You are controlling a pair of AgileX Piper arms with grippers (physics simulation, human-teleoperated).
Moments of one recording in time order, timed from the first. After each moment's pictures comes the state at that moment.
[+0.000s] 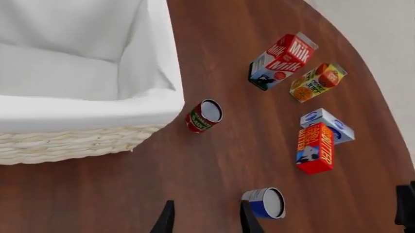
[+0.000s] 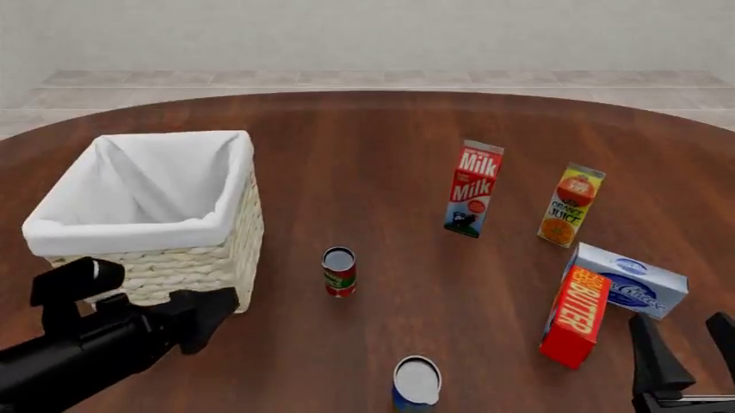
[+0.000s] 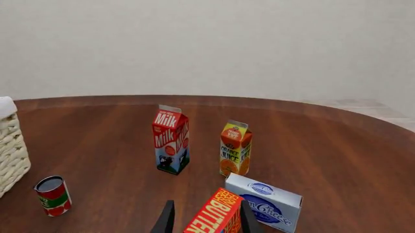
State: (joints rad) left arm -0.53 0.72 -0.45 0.34 -0.62; right arm 0.00 0.02 -0.01 -0.01 0.00
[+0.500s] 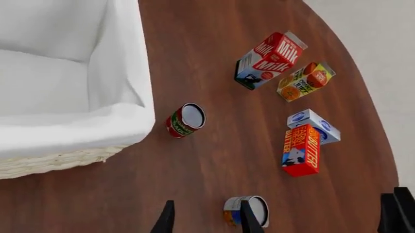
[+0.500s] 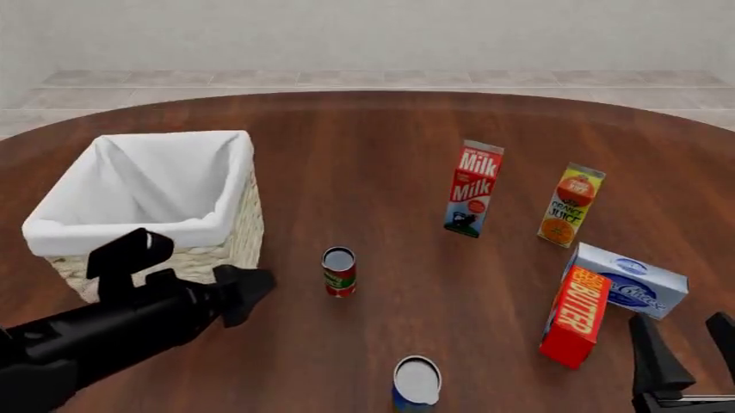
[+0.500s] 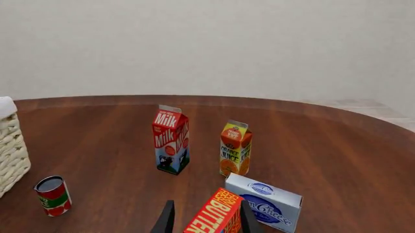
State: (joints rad) left arm -0.59 0.90 -0.53 0.24 -0.68; right arm 0.00 0.02 -0.01 -0.01 0.00
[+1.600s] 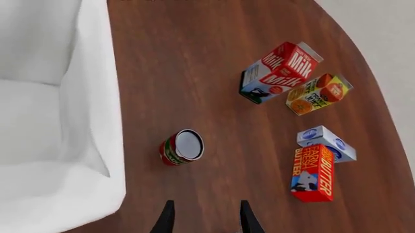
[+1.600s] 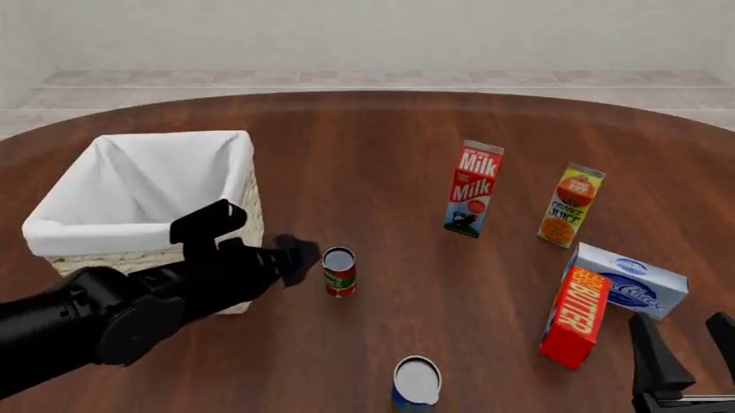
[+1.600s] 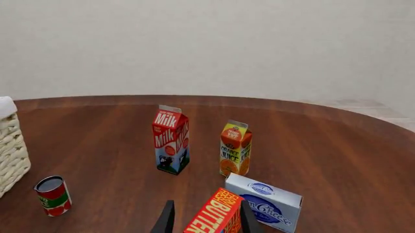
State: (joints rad) left arm -0.58 1.27 -0.65 0.02 -0.67; right arm 0.00 0.02 -0.01 -0.01 0.00
